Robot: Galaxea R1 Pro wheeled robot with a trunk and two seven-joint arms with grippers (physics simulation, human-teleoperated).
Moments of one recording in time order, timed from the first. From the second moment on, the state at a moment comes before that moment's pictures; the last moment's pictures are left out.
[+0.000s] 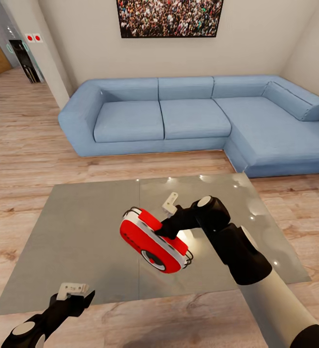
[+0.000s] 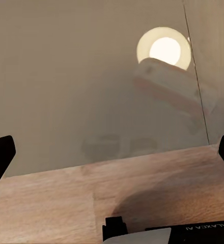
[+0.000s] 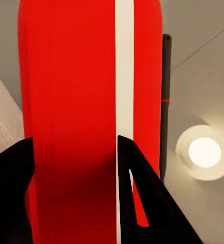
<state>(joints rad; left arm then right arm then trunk) 0.00 0.15 0.07 -1.50 0.07 0.49 -0.19 -0.82 0.00 0.47 -1.53 0.59 1.05 1.09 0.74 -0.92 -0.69</state>
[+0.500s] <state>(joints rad) 0.00 0.14 0.07 -1.51 0.07 0.40 -0.31 -0.82 0.00 0.46 -1.53 0.59 1.05 1.09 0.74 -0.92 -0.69</state>
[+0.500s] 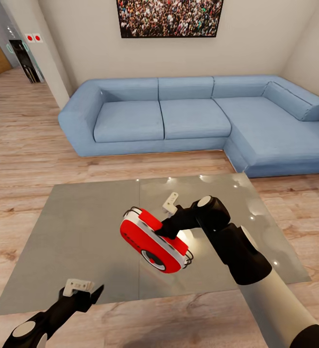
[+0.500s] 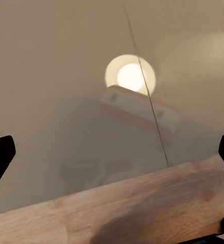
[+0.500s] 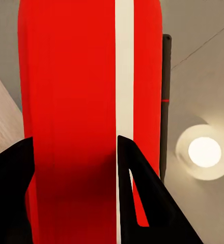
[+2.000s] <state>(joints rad) -0.09 0.17 0.09 -1.54 0.31 0.41 -1.03 -0.82 0.01 0.42 -1.41 0.44 1.04 1.15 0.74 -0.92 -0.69</state>
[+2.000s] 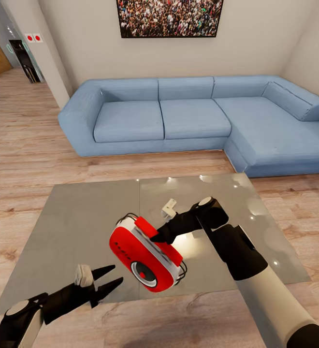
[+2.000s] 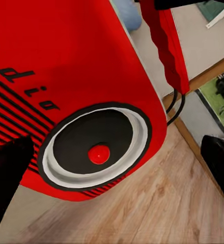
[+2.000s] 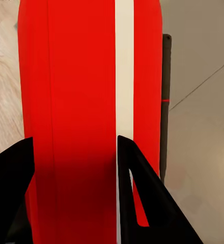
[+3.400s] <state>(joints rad) -0.10 0.17 0.09 -1.53 0.37 0.44 -1.03 -0.82 0.01 0.40 -1.42 0.44 1.04 1.08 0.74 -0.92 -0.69</state>
